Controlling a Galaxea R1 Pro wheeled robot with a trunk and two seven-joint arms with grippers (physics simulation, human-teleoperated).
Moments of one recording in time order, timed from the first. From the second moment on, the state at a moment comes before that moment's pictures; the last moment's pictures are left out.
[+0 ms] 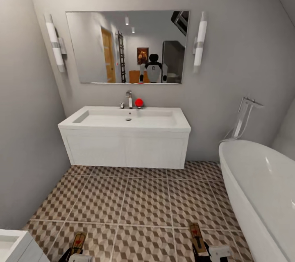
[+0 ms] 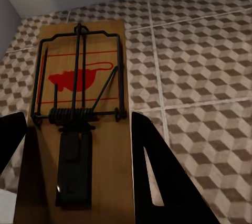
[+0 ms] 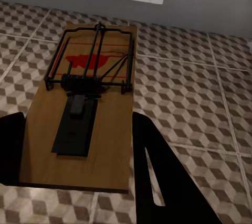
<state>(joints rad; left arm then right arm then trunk) -0.38 0.07 -0.35 0.07 0.14 -0.82 0.14 -0.13 -0.03 0.00 -0.55 0.10 -0.52 -0.01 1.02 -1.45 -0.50</state>
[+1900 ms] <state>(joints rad) -0.39 0.12 -0.33 -0.38 0.22 0.05 0.13 -0.18 -0.01 0.00 -0.69 0.14 -0.20 -0.09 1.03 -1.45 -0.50</state>
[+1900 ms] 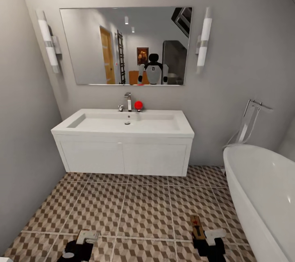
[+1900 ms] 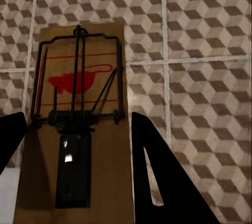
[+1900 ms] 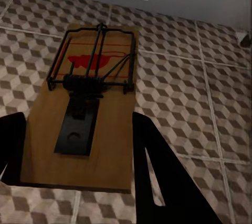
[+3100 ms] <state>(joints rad) -0.65 0.07 -0.34 -0.42 0.22 0.19 0.13 -0.52 0.12 0.00 -0.70 0.20 0.19 -0.11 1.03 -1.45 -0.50</state>
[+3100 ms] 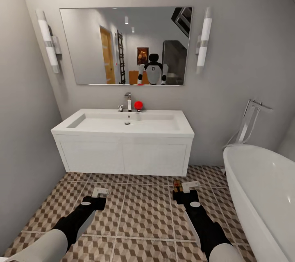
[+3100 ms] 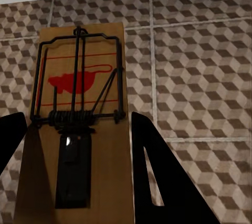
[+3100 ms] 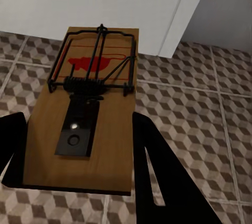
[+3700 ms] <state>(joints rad) -0.65 0.07 -0.34 -0.42 0.22 0.20 0.13 -0.52 0.12 0.00 -0.75 0.20 0.18 -0.11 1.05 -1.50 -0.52</state>
